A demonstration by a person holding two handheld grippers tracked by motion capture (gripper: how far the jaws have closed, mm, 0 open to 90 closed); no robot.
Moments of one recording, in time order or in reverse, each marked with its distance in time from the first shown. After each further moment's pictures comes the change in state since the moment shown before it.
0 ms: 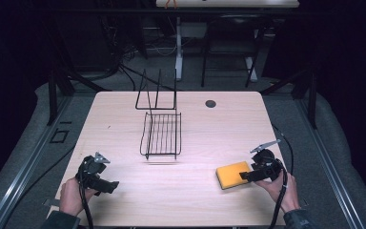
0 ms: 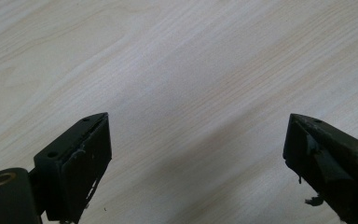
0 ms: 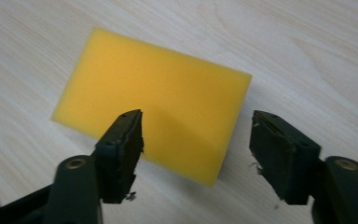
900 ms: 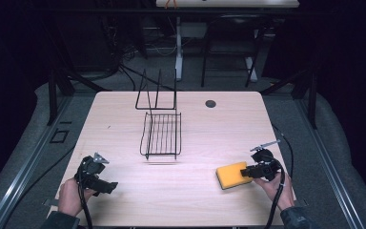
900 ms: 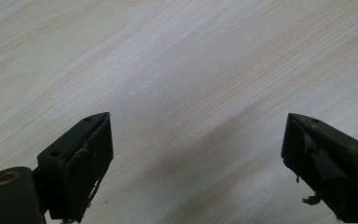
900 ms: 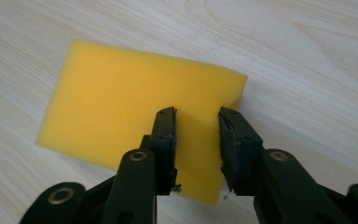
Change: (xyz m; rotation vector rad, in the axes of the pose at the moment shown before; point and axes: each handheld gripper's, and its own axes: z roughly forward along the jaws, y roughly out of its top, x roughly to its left) left arm 0.003 -0.002 0.000 0.016 -0.006 -0.007; right arm -0.008 -0.002 0.015 0.002 0.021 0.112
